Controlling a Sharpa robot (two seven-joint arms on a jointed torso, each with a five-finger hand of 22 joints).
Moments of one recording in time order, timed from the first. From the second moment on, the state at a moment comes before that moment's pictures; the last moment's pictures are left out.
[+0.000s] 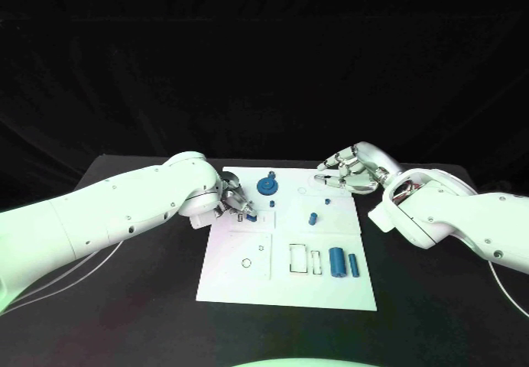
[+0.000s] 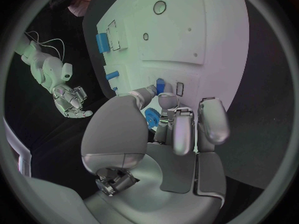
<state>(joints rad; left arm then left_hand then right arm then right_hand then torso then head) 1.27 -0.54 -0.02 1.26 -0.95 0.15 -0.62 1.23 -0.14 0.60 0.14 0.05 0.99 0.06 0.41 0.55 1.28 -0.02 1.00 0.90 1.47 -0.07 1.44 1.31 0.10 1.40 0.02 1.36 1.15 1.28 -0.96 -0.11 1.67 -0.93 -0.52 -0.06 1.34 -0.12 0.12 0.25 0.36 0.98 0.14 0.13 0.16 1.27 0.06 1.24 1.21 1.47 -0.01 1.45 1.31 0.03 1.46 0.10 1.40 1.31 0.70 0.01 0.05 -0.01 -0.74</state>
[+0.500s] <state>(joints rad) 1.28 -0.53 -0.02 1.26 -0.97 0.17 -0.64 1.17 -0.14 0.64 0.10 0.04 0.99 0.06 0.42 0.56 1.30 -0.02 1.00 0.91 1.47 -0.08 1.44 1.31 0.09 1.40 0.02 1.38 1.18 1.28 -0.96 -0.11 1.67 -0.93 -0.52 -0.06 1.34 -0.12 0.12 0.25 0.36 0.98 0.14 0.13 0.16 1.27 0.06 1.24 1.21 1.47 -0.01 1.45 1.31 0.03 1.46 0.10 1.40 1.31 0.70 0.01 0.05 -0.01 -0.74</state>
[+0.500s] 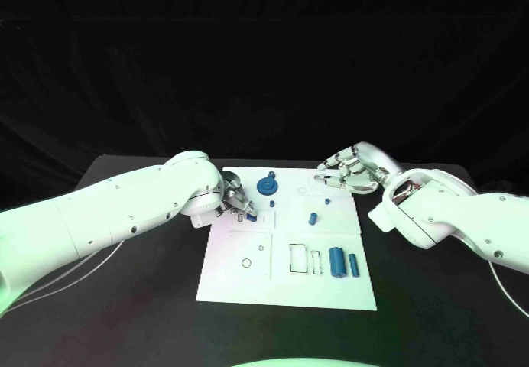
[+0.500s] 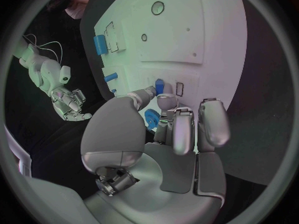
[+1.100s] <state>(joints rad) 1.28 -0.52 -0.02 1.25 -1.01 0.18 -0.66 1.13 -0.14 0.64 0.09 0.05 1.00 0.06 0.43 0.57 1.31 -0.03 1.01 0.92 1.47 -0.08 1.44 1.31 0.09 1.41 0.01 1.39 1.20 1.28 -0.96 -0.11 1.67 -0.93 -0.52 -0.06 1.34 -0.12 0.12 0.25 0.36 0.98 0.14 0.13 0.16 1.27 0.06 1.24 1.21 1.47 -0.01 1.45 1.31 0.03 1.46 0.10 1.40 1.31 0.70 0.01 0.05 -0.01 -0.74</state>
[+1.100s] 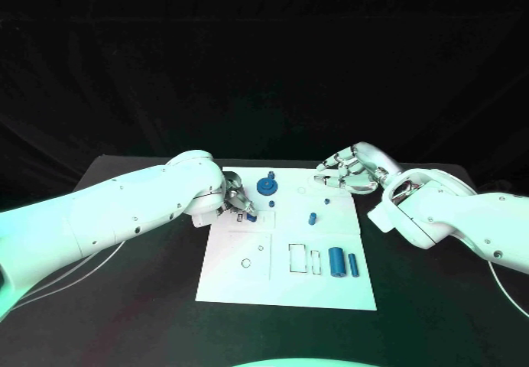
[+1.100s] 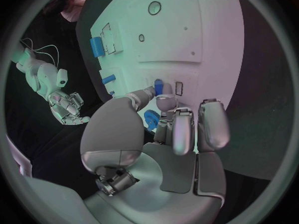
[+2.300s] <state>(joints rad) 1.27 -0.50 -0.02 1.23 -1.03 0.18 -0.68 1.04 -0.15 0.49 0.17 0.05 1.04 0.03 0.45 0.60 1.33 -0.04 1.01 0.90 1.47 -0.09 1.44 1.31 0.08 1.42 0.01 1.40 1.23 1.28 -0.96 -0.11 1.67 -0.93 -0.52 -0.06 1.34 -0.12 0.12 0.25 0.36 0.98 0.14 0.13 0.16 1.27 0.06 1.24 1.21 1.47 -0.01 1.45 1.31 0.03 1.46 0.09 1.39 1.31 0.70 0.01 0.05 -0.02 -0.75</state>
